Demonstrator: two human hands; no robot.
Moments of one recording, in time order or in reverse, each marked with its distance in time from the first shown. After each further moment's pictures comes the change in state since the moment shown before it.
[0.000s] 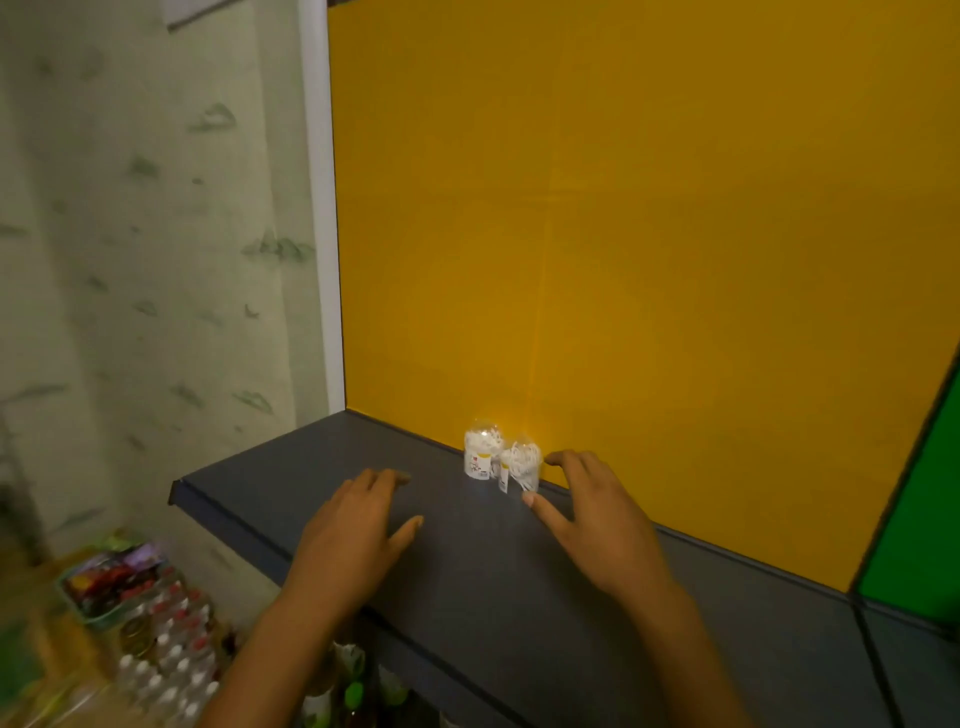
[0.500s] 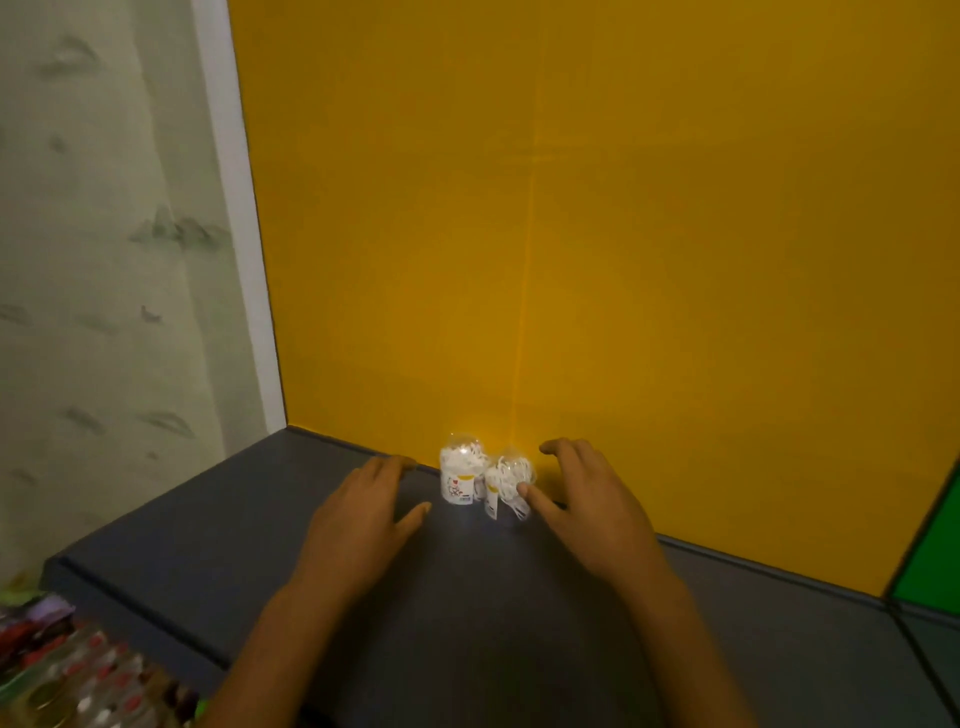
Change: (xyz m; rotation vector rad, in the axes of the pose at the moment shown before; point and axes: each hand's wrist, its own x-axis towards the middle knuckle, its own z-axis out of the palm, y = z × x) left_hand 0.114 -0.028 0.060 -0.122 -0.021 0.131; right_hand 0.070 0.026 0.052 -0.064 0.030 0.123
